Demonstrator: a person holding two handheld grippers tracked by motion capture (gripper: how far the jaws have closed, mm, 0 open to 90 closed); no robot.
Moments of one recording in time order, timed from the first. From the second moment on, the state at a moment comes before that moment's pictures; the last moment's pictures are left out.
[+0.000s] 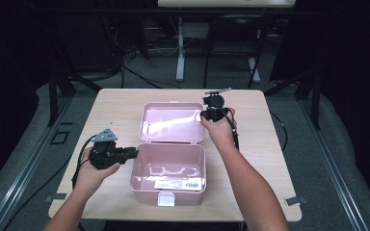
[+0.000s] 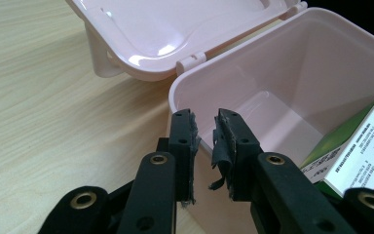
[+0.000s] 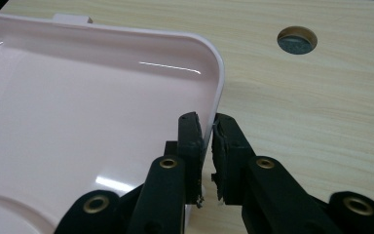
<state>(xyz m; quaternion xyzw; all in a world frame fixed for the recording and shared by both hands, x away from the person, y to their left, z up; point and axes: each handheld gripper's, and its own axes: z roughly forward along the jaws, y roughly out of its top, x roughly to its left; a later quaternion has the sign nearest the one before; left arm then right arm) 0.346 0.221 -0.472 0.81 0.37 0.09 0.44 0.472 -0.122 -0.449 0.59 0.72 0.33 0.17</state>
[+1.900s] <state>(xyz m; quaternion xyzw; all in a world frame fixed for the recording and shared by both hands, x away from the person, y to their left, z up) 0.345 0.221 -0.473 0.81 0.37 0.09 0.44 0.360 -0.139 -0.390 0.47 0.72 0.45 0.24</state>
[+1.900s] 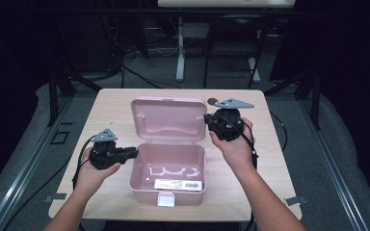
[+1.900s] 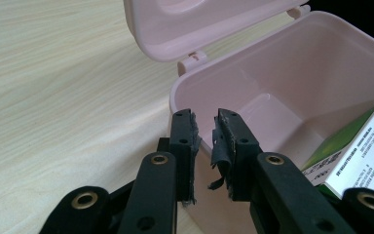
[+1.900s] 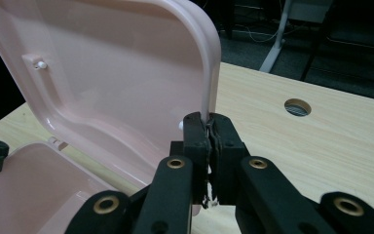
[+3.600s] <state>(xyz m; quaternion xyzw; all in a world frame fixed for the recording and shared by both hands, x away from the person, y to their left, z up) 0.338 0.234 -0.433 0.79 0.37 0.13 0.48 0.309 -0.142 -0.403 0.45 0.70 0.48 0.25</state>
